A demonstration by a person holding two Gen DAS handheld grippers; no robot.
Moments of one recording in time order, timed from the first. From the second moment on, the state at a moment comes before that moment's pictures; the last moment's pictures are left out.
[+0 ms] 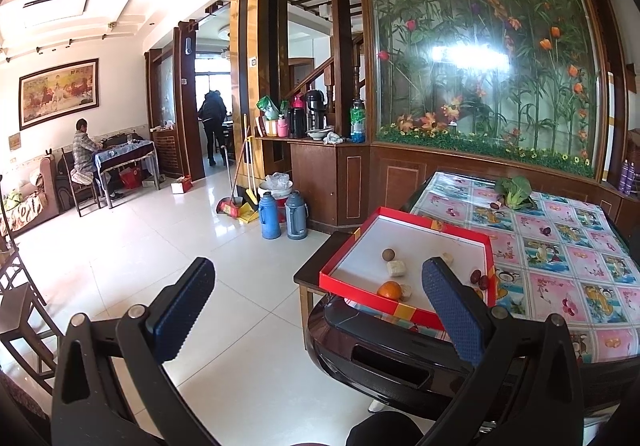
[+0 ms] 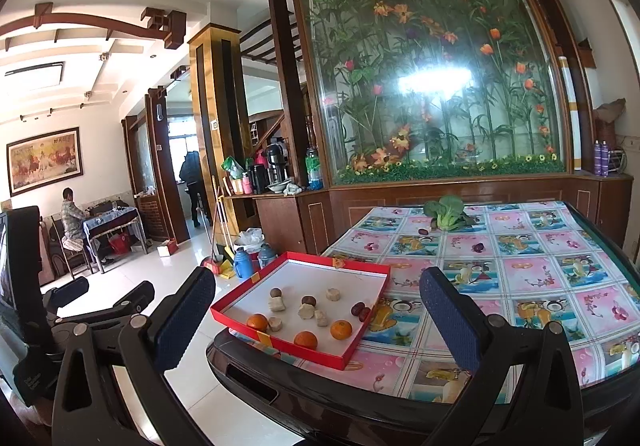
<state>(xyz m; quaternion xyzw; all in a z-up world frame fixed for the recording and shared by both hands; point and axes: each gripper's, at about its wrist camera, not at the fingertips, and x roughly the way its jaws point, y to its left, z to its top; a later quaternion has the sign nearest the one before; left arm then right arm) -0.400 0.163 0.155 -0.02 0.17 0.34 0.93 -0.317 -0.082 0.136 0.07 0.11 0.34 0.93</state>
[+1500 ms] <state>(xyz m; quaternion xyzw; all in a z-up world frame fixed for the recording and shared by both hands) -0.395 0.151 0.150 -0.02 0.18 0.32 0.93 -0.325 -0.081 0.141 0.06 0.10 0.33 0.94</state>
